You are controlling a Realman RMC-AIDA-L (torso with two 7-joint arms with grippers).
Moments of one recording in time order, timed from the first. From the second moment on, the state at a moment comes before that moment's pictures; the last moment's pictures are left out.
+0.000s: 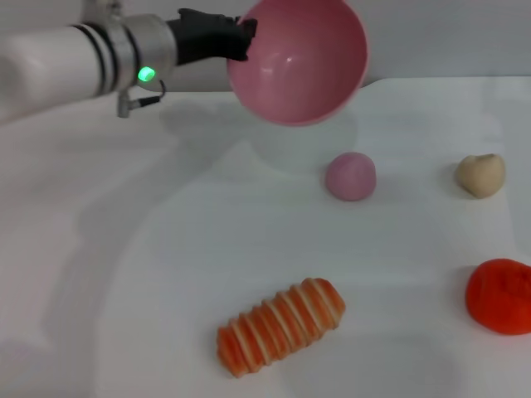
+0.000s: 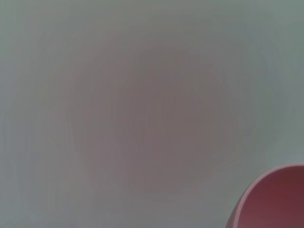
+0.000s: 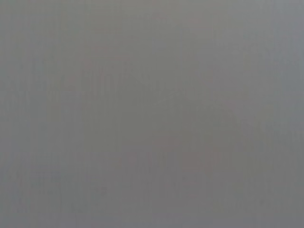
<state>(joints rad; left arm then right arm) -0.68 -2.06 1.54 0.90 1.76 0.44 -2.00 0.45 2.07 -1.76 -0.74 -2.21 0.74 2.77</state>
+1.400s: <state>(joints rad) -0.60 -1.93 1.05 0.84 2.18 1.15 -2.25 0.88 2.02 -1.37 -1.03 -2.41 -1.31 2.51</state>
